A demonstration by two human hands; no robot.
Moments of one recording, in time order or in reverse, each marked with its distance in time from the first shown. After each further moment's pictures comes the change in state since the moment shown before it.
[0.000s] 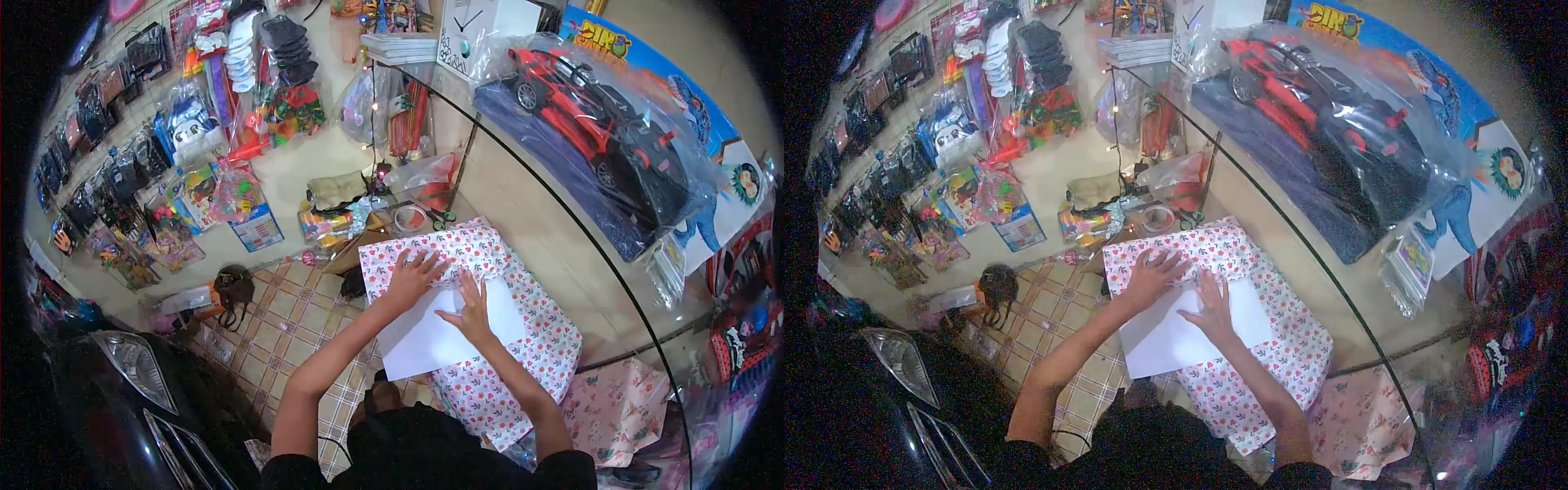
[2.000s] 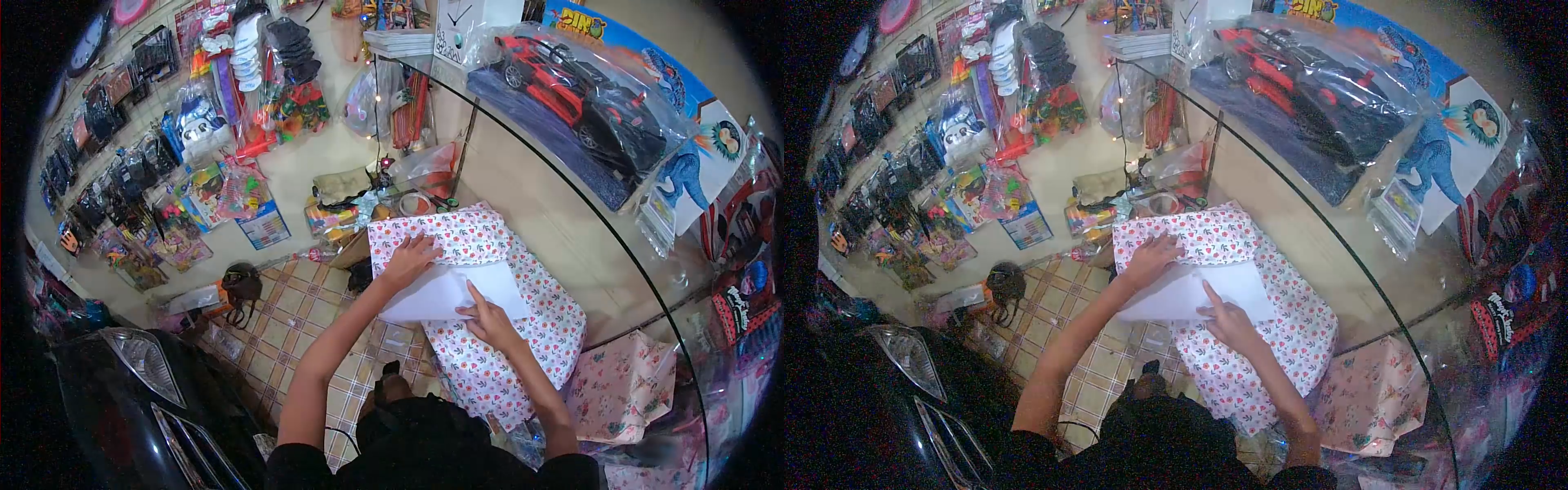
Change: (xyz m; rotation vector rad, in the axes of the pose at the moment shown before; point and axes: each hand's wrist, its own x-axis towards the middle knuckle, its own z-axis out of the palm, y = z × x) left_hand -0.008 -0.016 0.005 -0.163 0.109 0.071; right_hand -0.014 -0.057 -0.091 0.252 -0.490 0.168
